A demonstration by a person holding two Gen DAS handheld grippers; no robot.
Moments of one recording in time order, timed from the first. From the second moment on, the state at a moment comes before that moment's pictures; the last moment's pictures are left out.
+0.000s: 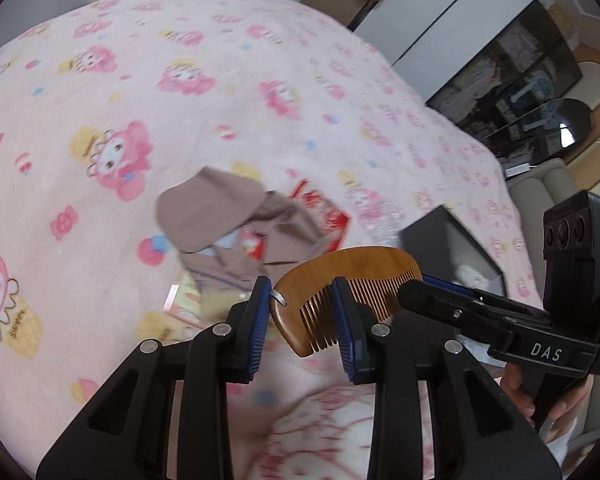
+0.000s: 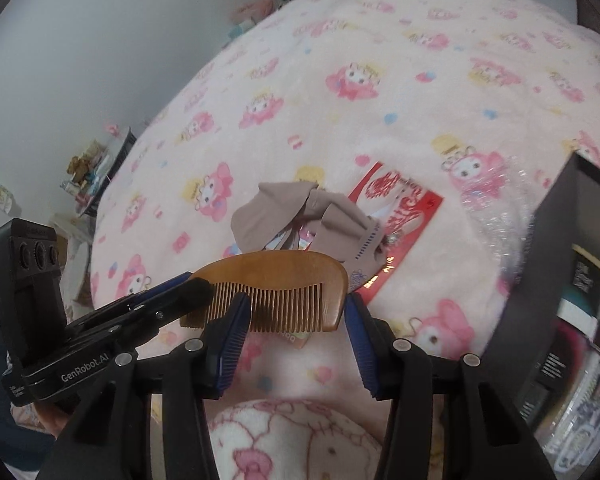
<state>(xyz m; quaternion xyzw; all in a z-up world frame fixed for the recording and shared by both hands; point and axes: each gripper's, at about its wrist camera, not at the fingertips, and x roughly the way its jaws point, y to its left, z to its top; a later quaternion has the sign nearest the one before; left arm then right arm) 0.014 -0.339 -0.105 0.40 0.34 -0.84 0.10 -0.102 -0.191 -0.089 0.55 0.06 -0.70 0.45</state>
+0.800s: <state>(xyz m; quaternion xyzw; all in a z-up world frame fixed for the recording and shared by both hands) -0.099 -0.136 -0.015 0.41 0.27 -0.87 -0.08 -0.136 0.057 0.011 0.46 -0.03 -0.82 0.33</state>
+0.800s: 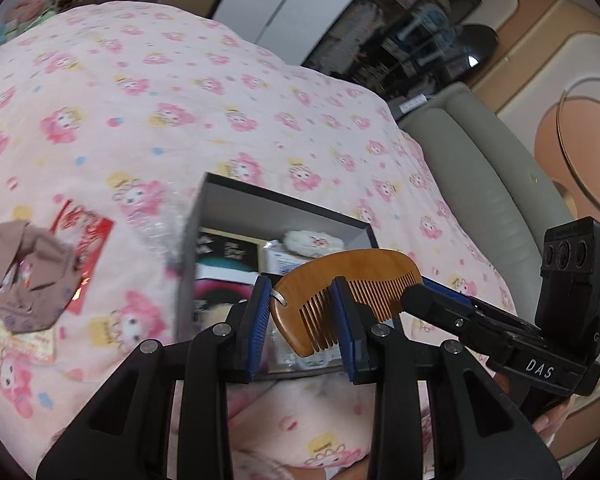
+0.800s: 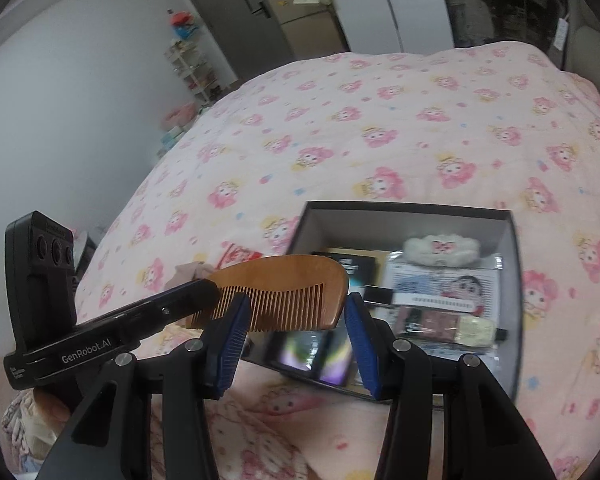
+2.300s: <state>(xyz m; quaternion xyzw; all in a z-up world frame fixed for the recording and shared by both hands) -0.226 -0.057 -0.117 0.51 0.21 -0.83 -0.07 -0.244 0.130 -0.110 0.53 -0.07 -0.79 0.28</state>
